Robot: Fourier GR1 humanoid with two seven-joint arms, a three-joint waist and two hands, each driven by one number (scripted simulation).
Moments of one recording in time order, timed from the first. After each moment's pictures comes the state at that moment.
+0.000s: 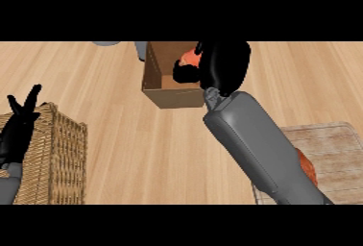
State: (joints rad) left arm -0.13 0.48 0.02 -1.38 -0.17 0.18 0.08; right arm -0.93 -0.01 0.31 -1.24 1.14 -0.20 1.04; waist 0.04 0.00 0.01
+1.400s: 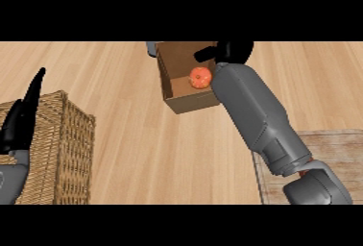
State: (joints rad) left arm -0.21 0.44 0.04 -1.42 -0.18 0.16 0.06; right arm -1.21 0.00 -0.05 -0.44 0.86 -0.73 0.73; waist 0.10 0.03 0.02
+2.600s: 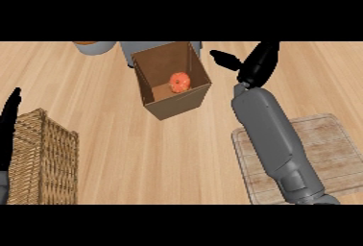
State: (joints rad) left arm -0.07 0.45 0.13 -1.44 -0.16 0.17 0.04; right arm -0.90 -0.02 -0.03 -0.82 0.69 -1.01 0.49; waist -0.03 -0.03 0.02
